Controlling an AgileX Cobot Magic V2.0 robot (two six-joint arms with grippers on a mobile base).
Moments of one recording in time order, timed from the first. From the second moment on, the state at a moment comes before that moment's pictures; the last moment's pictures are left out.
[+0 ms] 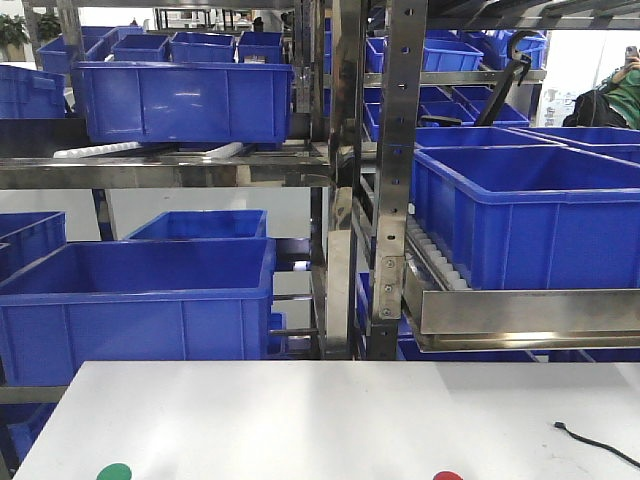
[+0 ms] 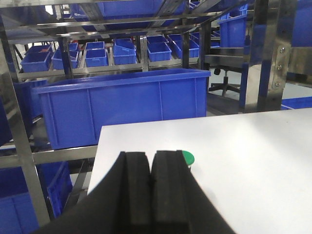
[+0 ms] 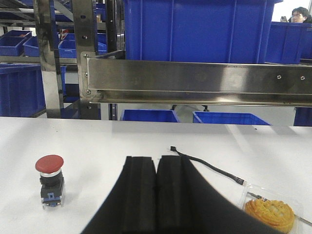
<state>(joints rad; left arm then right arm) -0.10 -0.01 0.03 -0.08 0.11 0.11 -0.05 -0.01 0.03 -0.08 0.13 -0.01</state>
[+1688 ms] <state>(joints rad) -0.10 0.86 -0.74 -0.08 -0.04 0.11 -0.05 0.85 -0.54 -0.12 -0.29 -0.03</state>
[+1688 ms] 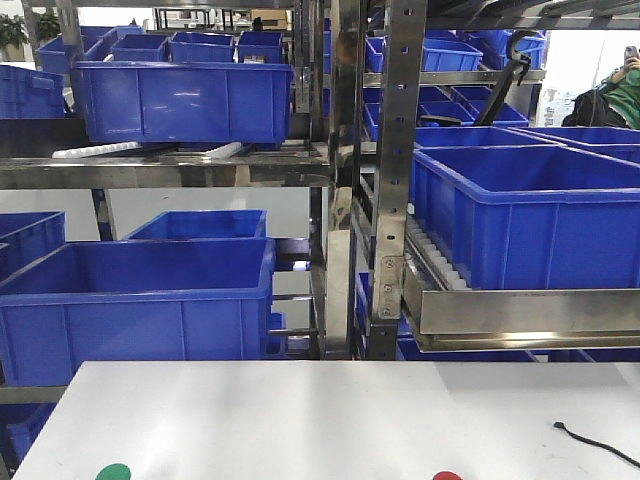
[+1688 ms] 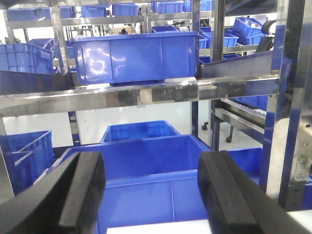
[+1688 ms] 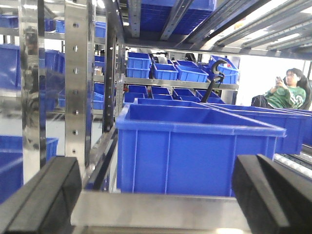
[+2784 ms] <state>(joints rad) -0.10 0.86 -0.74 -0.08 -0.02 0.11 0.01 1.99 -0.43 -0.59 -1.13 0.08</state>
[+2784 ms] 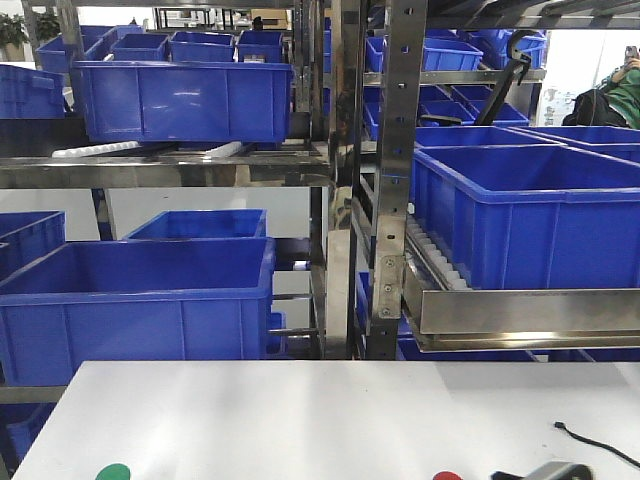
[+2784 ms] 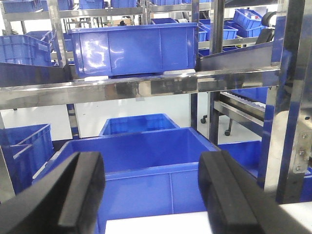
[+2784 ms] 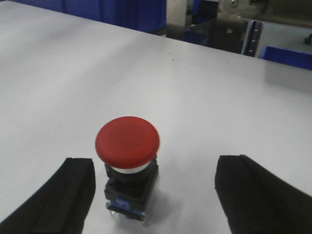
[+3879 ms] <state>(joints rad) -0.10 0.86 -0.74 -0.08 -0.01 0.11 0.13 1.93 -0.45 -0.40 -1.13 0.07</state>
